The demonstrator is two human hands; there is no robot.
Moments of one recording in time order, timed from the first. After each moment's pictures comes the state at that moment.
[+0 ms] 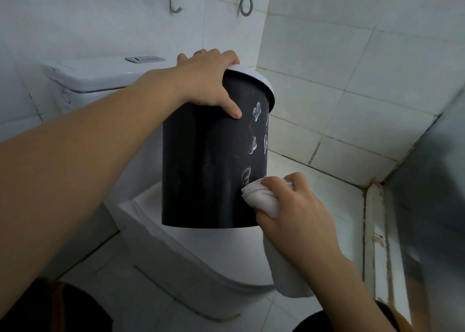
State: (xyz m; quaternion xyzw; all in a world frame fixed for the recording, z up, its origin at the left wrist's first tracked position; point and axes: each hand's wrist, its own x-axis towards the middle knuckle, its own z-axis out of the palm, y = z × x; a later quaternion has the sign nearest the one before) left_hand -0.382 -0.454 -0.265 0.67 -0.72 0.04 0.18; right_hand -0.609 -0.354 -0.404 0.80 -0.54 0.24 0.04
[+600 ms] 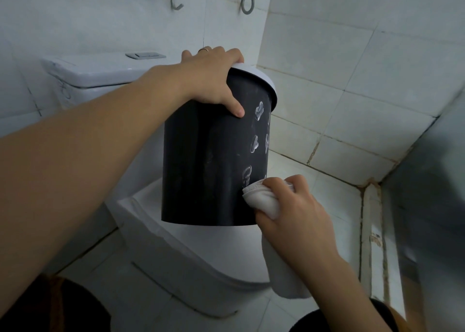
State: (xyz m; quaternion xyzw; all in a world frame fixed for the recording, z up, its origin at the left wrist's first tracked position) left_hand -0.387 -0.455 -0.264 0.67 -0.72 0.04 0.17; right_hand -0.611 -0.348 -0.404 0.80 -0.56 0.24 0.02
